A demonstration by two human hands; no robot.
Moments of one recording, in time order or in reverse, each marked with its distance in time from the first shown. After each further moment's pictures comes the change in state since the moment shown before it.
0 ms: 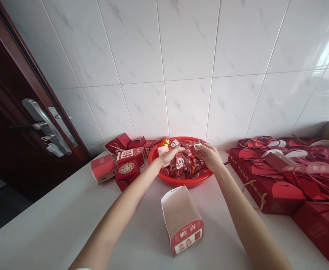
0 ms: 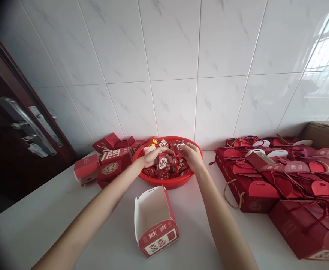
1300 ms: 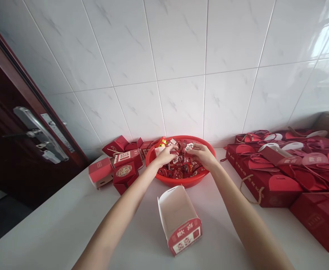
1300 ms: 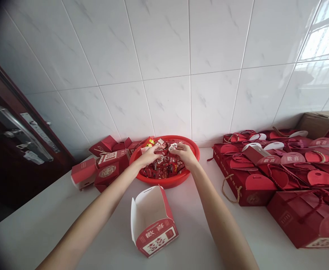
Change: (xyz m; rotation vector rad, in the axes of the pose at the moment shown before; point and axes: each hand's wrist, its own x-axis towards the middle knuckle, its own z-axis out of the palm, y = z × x) left_hand 0.014 -0.019 -0.019 0.505 0.433 0.180; right_hand -0.003 0.000 0.005 -0.182 -0.132 0.075
